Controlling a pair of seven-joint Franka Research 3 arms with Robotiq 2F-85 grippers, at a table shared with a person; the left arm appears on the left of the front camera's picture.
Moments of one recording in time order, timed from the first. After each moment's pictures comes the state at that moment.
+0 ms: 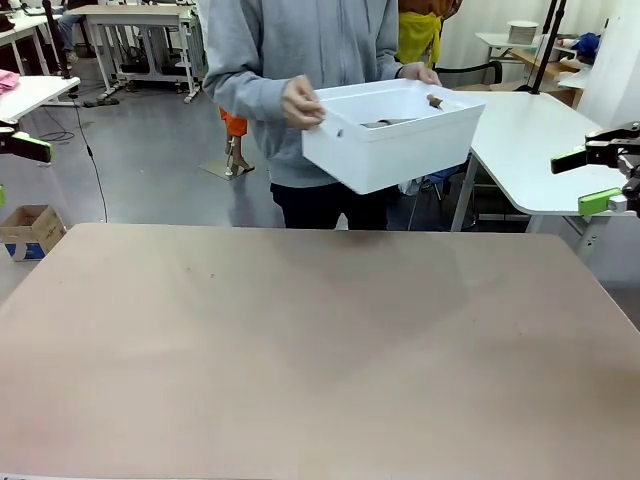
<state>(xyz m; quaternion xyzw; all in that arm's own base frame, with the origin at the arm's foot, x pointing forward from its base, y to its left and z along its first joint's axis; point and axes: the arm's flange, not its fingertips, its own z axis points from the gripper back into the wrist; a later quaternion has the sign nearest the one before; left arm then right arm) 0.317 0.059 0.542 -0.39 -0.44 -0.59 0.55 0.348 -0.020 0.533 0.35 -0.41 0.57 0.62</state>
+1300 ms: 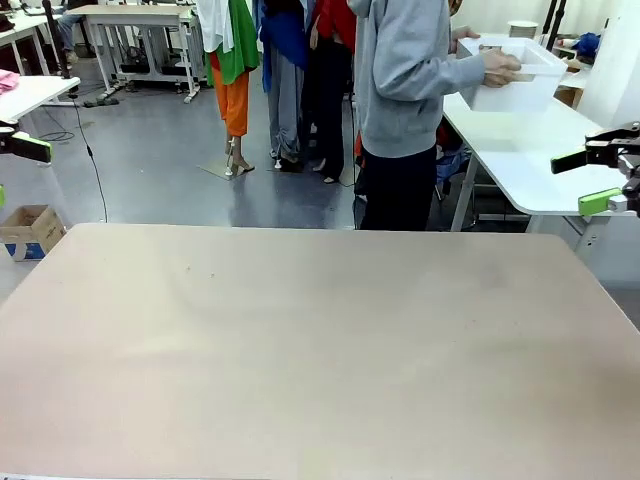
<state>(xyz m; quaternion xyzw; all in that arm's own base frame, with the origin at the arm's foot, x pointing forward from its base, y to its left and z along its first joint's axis) 0.317 0.059 0.542 -0.39 -0.44 -0.59 0.55 0.348 -0.020 0.533 0.35 -0.41 0.57 0.62</state>
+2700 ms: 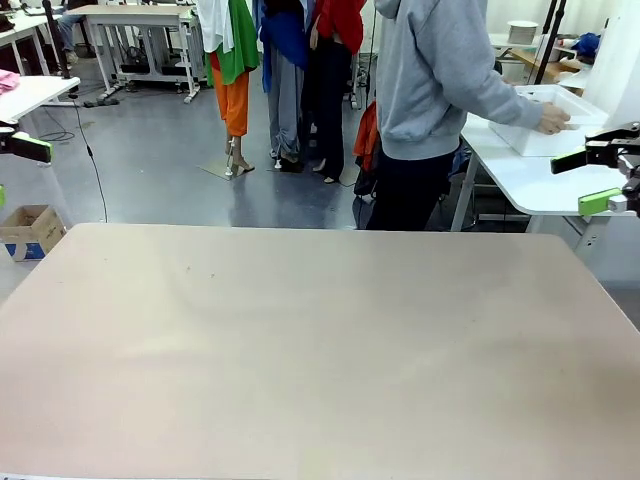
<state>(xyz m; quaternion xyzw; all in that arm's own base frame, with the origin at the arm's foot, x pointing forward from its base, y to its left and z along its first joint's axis) 0.317 0.059 0.542 -0.39 -0.44 -0.59 0.55 0.348 -0.020 0.533 0.35 -0.41 0.57 0.62</state>
